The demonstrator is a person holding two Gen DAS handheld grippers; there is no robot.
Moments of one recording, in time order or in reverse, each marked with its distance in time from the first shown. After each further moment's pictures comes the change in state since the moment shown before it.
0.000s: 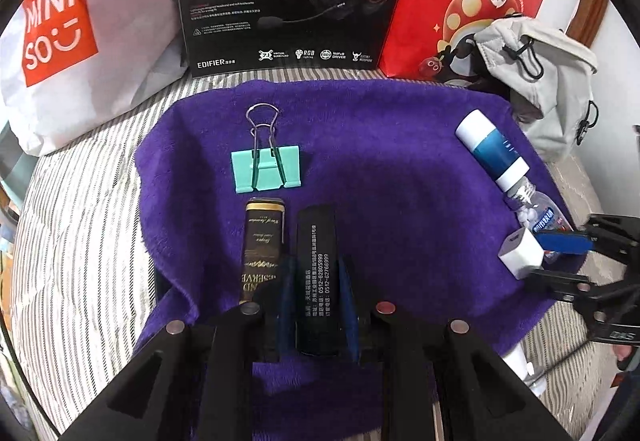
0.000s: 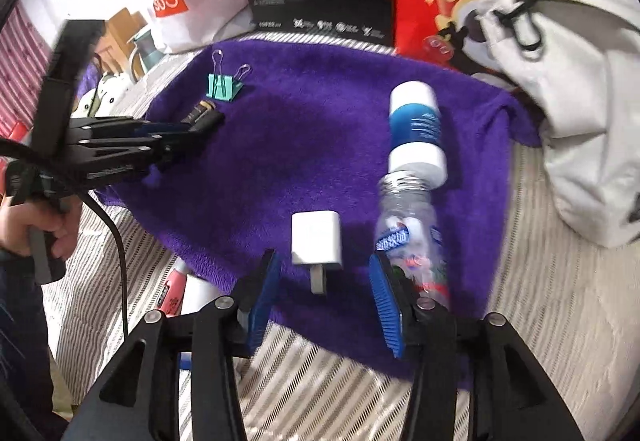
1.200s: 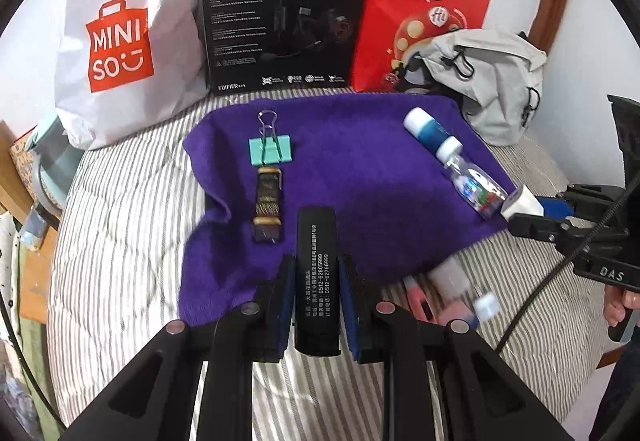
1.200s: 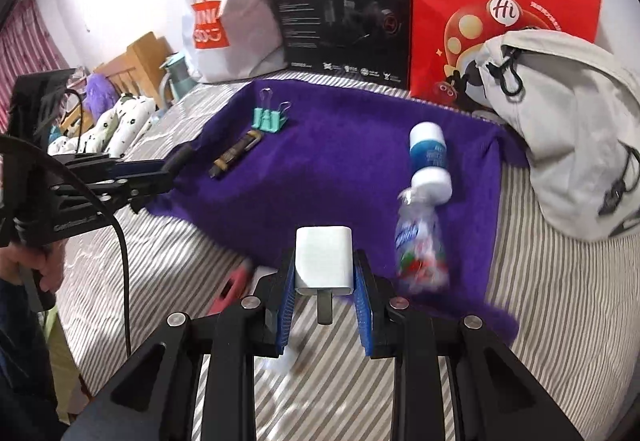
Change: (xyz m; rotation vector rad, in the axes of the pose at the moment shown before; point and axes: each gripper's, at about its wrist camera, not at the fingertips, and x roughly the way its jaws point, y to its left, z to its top) left arm -0.097 -0.015 -0.046 0.024 -0.079 0.008; right arm -0.042 0.028 -0.011 -0.011 -0.110 0.022
